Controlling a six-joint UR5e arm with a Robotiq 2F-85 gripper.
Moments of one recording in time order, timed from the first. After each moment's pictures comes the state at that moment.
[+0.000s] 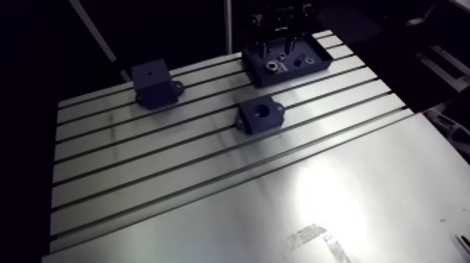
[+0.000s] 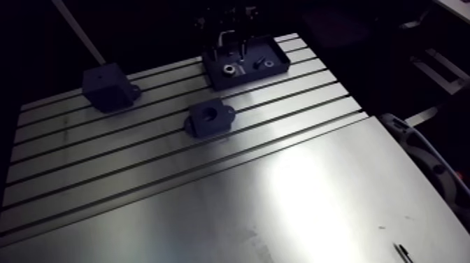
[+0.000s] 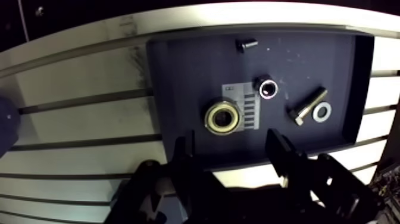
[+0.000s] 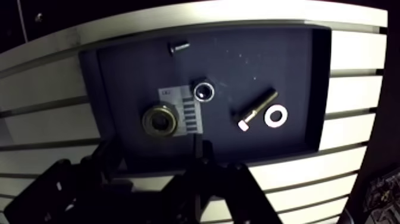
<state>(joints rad) -0.39 -0.98 1.52 -2.04 -1.62 -1.86</state>
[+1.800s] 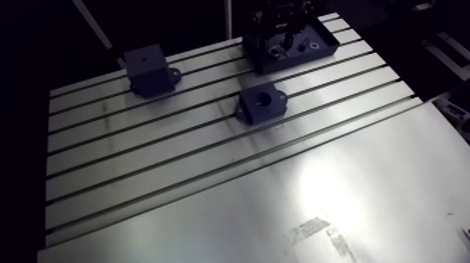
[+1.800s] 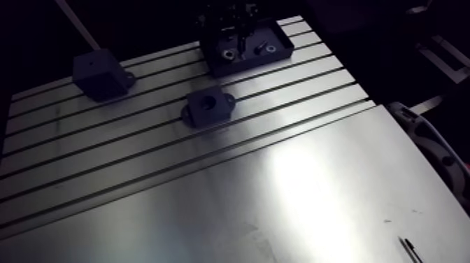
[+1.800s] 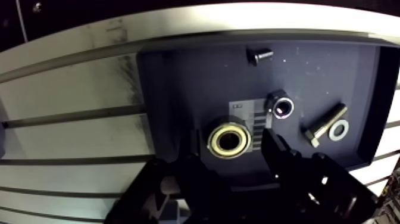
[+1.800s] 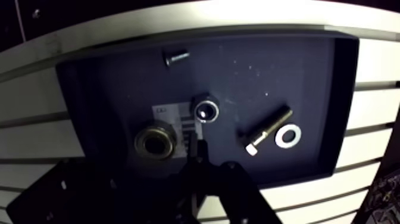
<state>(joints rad) -0.39 -0.92 1.52 -2.07 -1.62 -1.87</state>
